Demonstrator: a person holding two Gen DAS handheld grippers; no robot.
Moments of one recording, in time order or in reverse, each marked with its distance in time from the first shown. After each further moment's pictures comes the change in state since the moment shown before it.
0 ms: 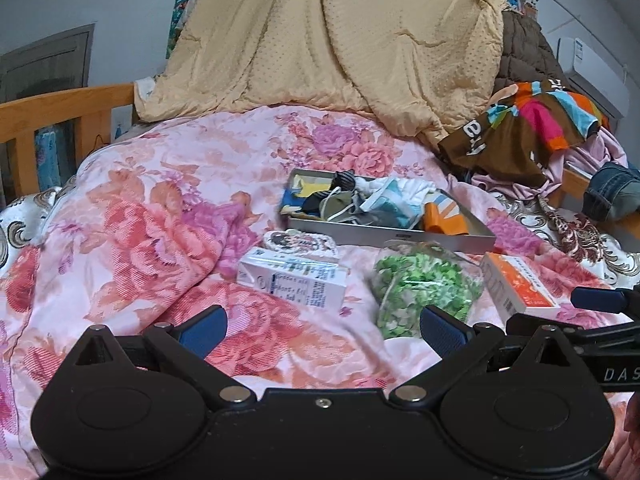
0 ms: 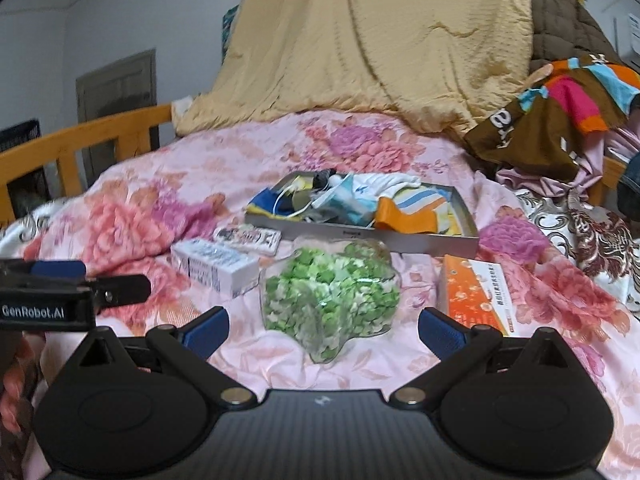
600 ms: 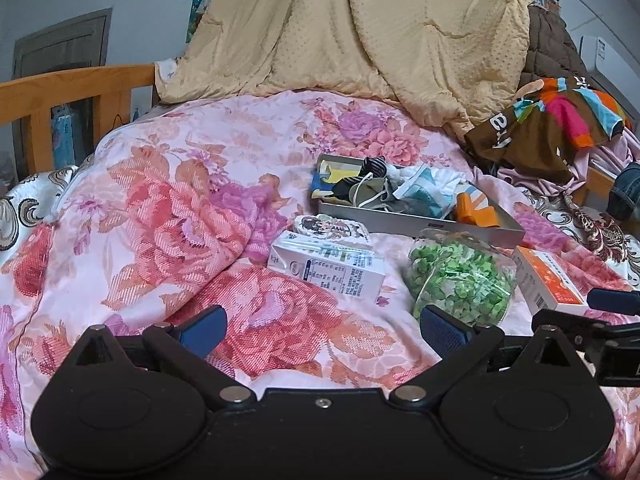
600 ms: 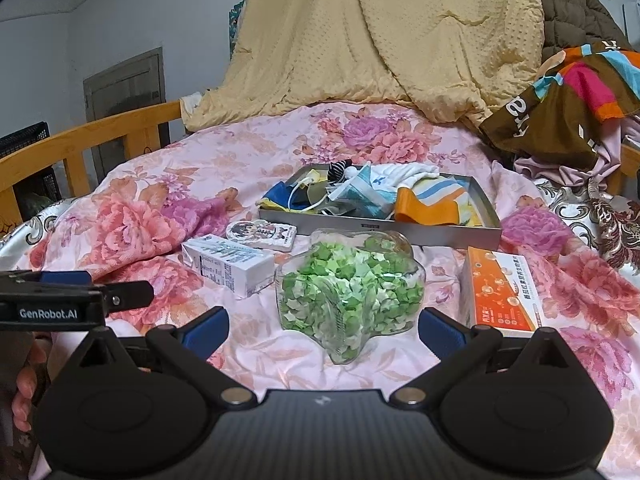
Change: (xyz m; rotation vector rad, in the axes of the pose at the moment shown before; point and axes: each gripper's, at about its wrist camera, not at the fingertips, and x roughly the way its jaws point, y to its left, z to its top) left arm 0.015 0.022 -0.005 -0.035 0.034 0.046; right arm 0.014 -0.001 0.001 0.031 0.004 0.050
